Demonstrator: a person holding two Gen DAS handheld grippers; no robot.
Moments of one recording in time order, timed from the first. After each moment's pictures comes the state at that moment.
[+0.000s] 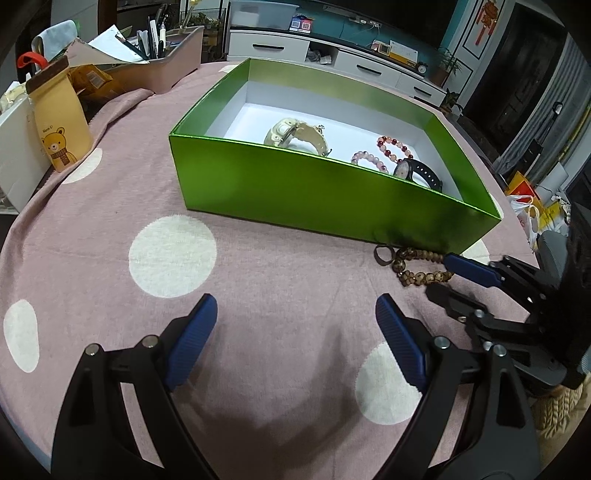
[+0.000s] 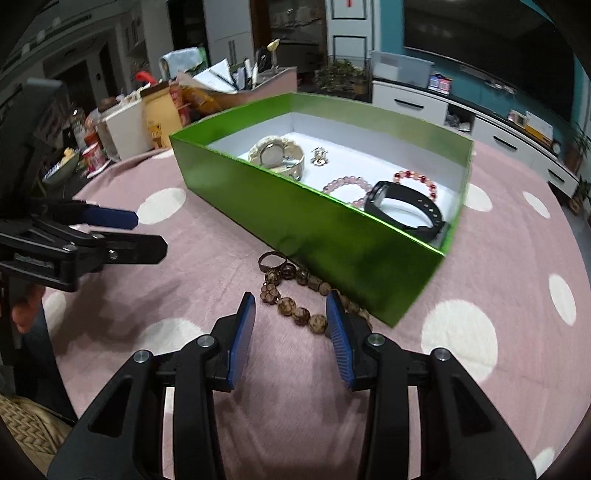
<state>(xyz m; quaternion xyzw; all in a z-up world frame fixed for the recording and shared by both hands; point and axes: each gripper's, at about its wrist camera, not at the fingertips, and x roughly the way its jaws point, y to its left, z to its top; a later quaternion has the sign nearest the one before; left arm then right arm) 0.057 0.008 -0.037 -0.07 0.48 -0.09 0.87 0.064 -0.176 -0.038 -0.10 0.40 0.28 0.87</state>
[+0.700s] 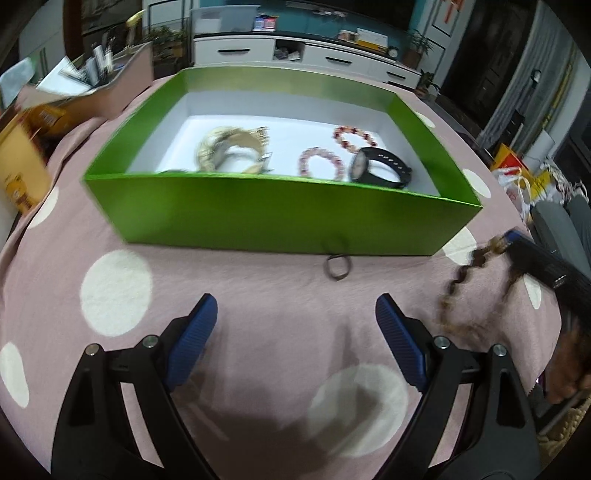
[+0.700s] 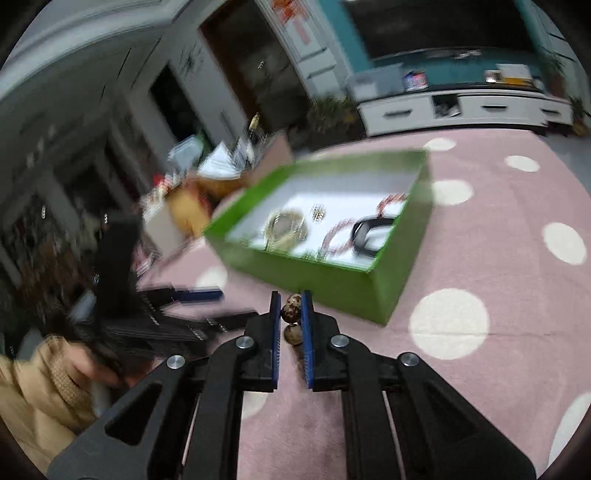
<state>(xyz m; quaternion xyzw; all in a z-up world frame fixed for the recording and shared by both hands) 0.077 -0.048 -0.042 -0.01 0.47 -0.13 0.87 0.029 -0.264 0.015 0.15 0.32 0.30 0.89</state>
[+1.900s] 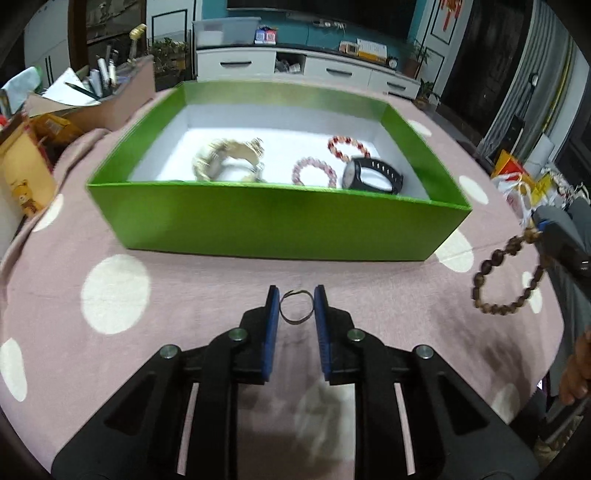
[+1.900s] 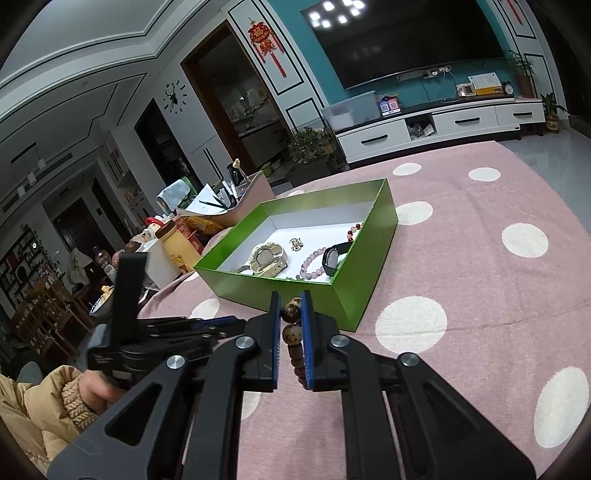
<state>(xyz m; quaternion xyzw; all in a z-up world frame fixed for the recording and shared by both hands) 0.060 -0.042 -0.031 -0.02 0.44 -0.12 0.89 0.011 -0.286 0.025 0.16 0.29 0.27 0.91</state>
